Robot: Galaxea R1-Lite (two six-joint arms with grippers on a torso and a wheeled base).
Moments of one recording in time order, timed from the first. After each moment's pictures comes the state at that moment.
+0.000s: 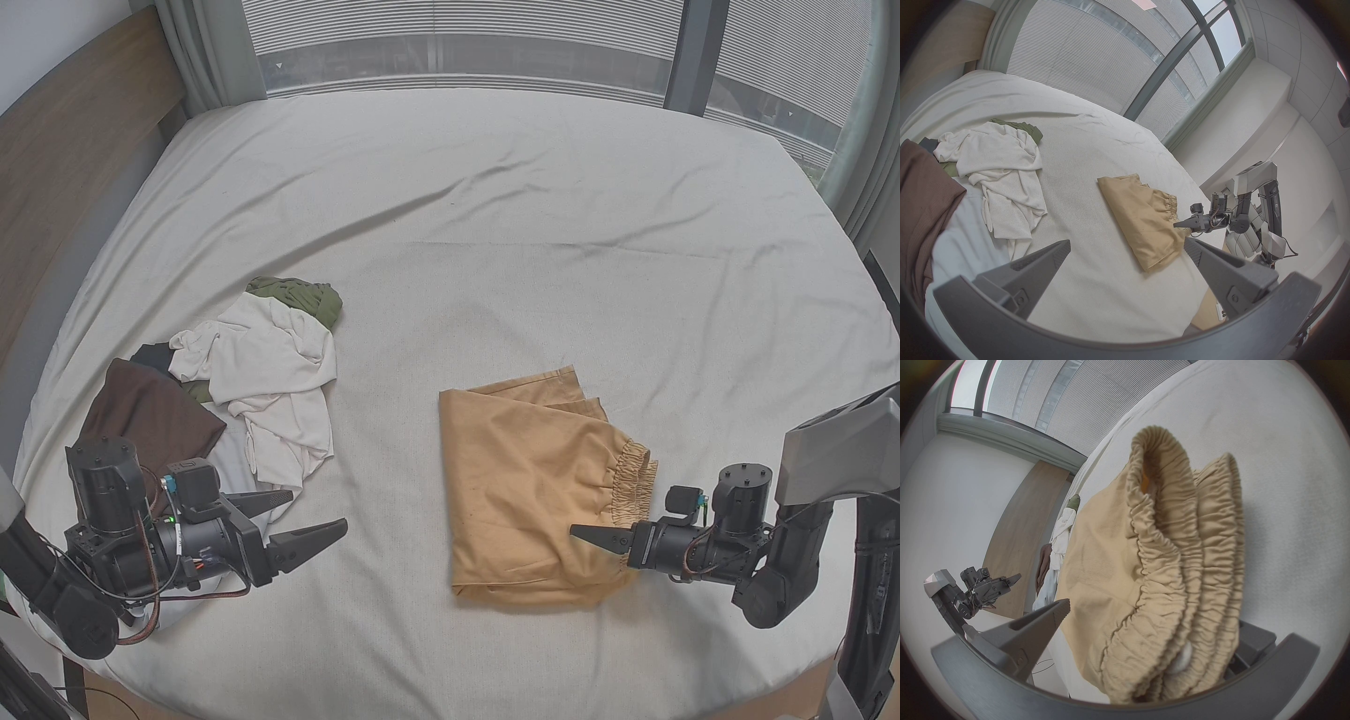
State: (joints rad) left arm -0.27 1.77 -0.22 -1.22 -0.52 -0.17; right arm 0.31 2.33 -0.37 -1.54 0.52 0.55
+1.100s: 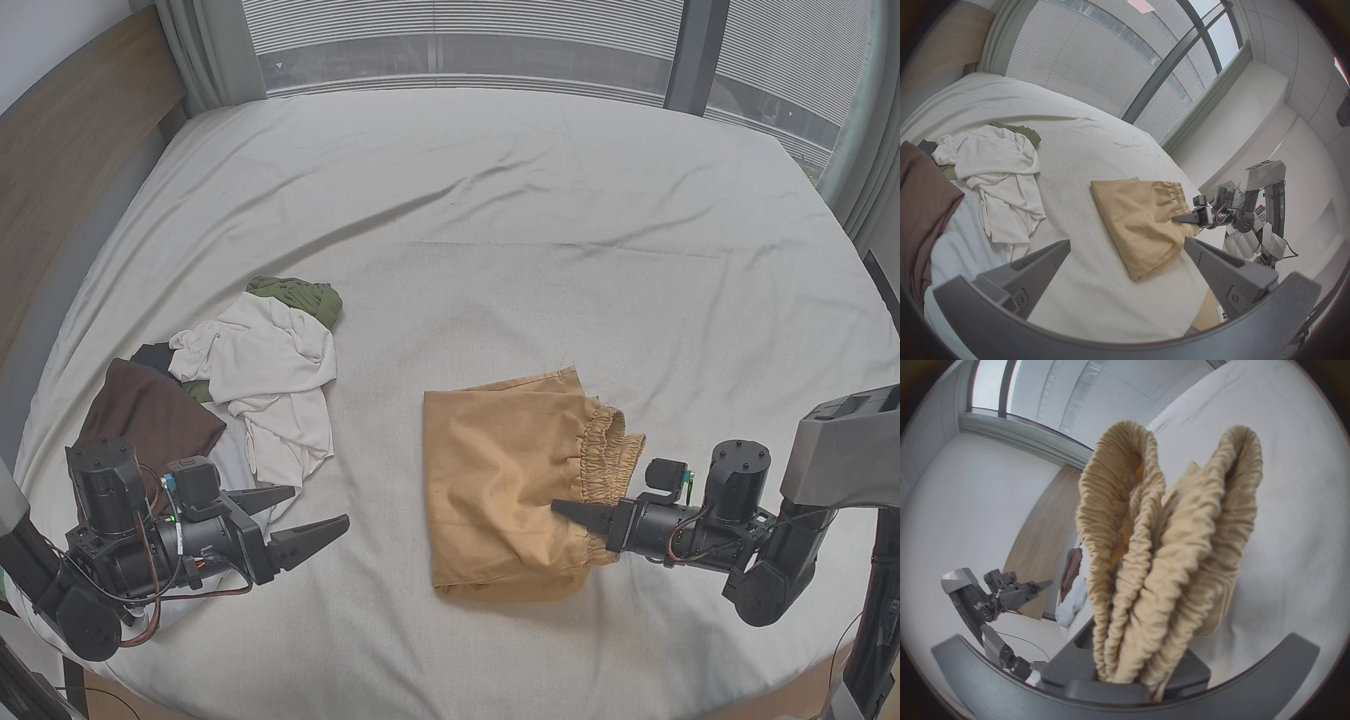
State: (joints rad) left arm -0.27 1.78 -0.21 -1.28 -0.52 -0.19; right arm 0.43 2.17 -0.43 -1.54 0.51 0.62
